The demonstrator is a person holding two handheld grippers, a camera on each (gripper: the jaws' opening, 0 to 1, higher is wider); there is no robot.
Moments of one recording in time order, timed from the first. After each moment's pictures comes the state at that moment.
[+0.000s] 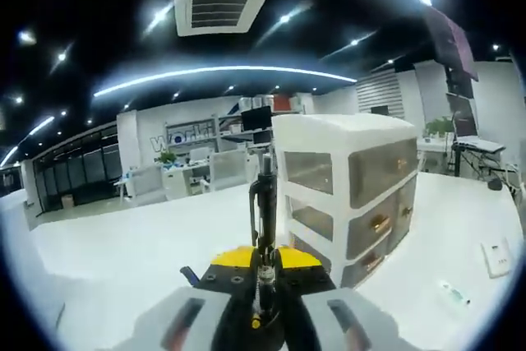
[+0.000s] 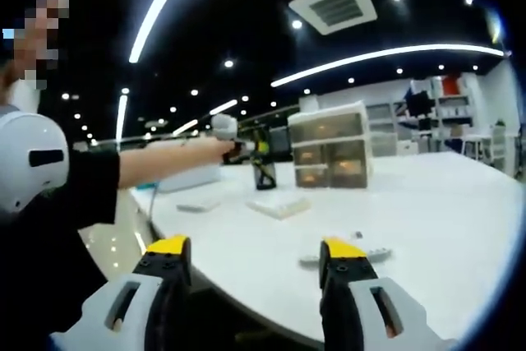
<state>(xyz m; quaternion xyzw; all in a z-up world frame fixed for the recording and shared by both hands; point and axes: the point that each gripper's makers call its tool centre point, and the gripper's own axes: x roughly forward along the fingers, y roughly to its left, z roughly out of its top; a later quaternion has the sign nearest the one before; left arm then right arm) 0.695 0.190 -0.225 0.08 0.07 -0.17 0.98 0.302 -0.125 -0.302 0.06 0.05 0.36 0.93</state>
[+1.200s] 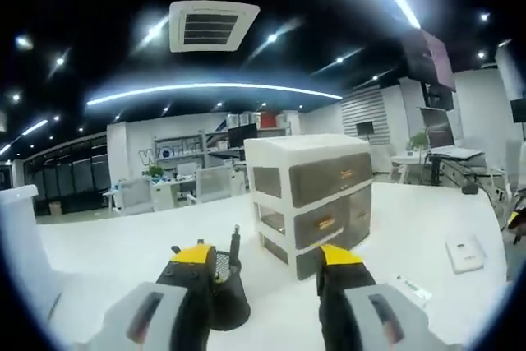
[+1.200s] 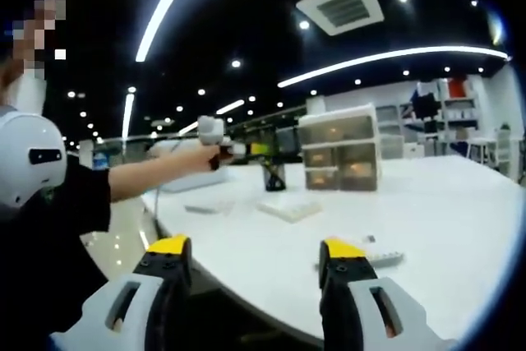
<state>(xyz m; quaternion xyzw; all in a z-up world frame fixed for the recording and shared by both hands) 0.586 0.179 -0.218 0.06 0.01 -0.22 0.97 0.291 -0.108 -0.295 0.05 0.04 0.38 0.92</state>
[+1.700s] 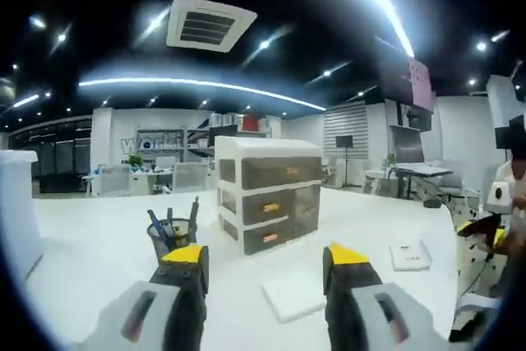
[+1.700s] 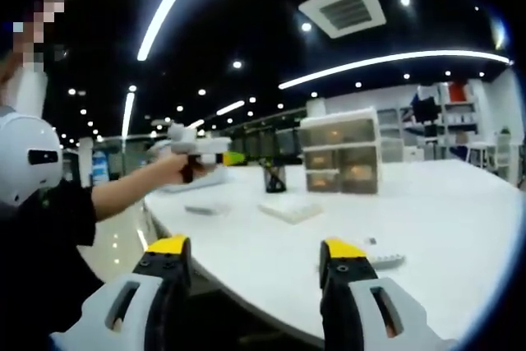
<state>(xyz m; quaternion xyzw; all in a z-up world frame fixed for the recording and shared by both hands) 0.490 0.165 -0.238 0.00 0.02 -0.29 0.96 0.289 -0.105 -0.293 0.04 0.04 0.38 0.92</state>
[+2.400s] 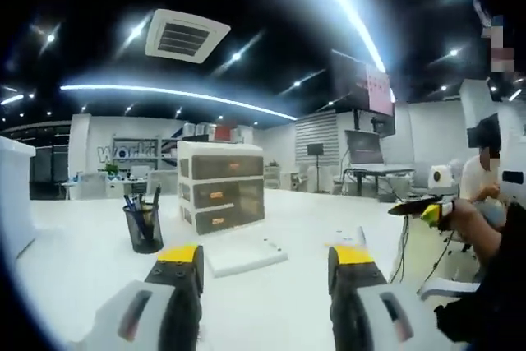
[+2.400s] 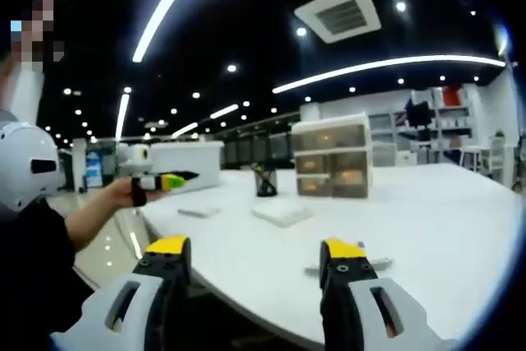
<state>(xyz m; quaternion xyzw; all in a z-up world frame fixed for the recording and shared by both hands) 0.376 0.161 -0.263 0.02 -0.01 -0.34 0.94 0.295 -0.119 -0.290 0.04 0.02 0.35 0.93</state>
